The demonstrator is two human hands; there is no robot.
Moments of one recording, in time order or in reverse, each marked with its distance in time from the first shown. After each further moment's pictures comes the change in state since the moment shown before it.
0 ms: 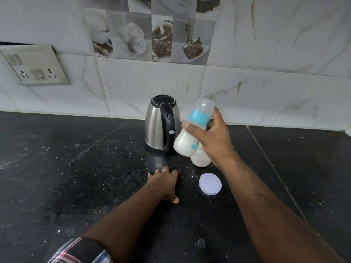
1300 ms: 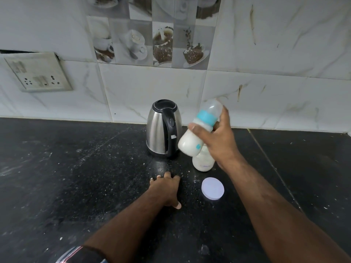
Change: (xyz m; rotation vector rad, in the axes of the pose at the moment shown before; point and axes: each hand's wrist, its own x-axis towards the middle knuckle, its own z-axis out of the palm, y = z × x) left_hand -0.003 0.000 0.001 0.002 0.003 0.010; right_hand 0.008 -0.002 -0.008 -0.015 -0.007 -0.036
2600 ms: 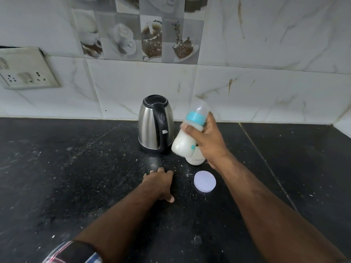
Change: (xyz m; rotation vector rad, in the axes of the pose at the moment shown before) left_hand -0.001 0.003 -0.002 0.025 0.004 0.002; right_hand -0.011 0.013 -0.005 0.040 -0.077 0.118
